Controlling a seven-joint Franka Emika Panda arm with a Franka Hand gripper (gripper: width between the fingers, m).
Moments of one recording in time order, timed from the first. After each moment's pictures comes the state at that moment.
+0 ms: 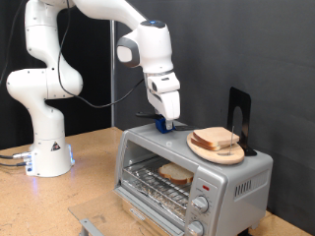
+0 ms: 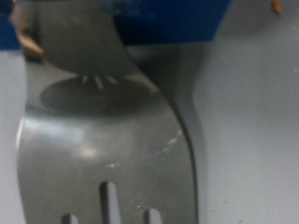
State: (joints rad) arm -0.27 -0.30 0.67 -2.48 0.41 2.33 -0.30
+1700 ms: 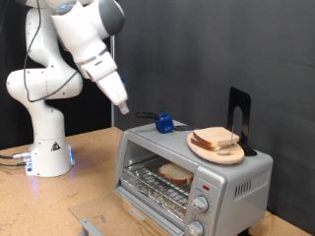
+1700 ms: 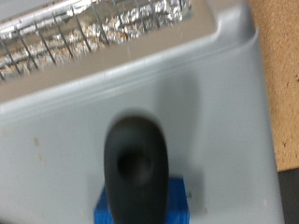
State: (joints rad) arm -0.31 -0.61 0.21 -2.65 0.68 2.05 -0.94
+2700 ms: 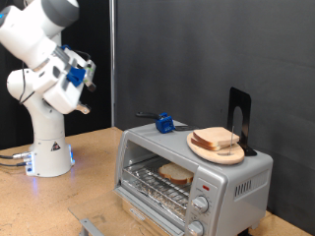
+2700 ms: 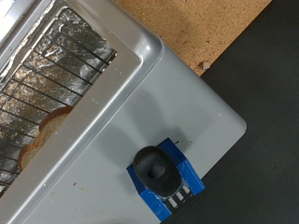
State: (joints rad) arm -0.45 -0.59 -0.01 -2.62 0.77 1.70 -0.58
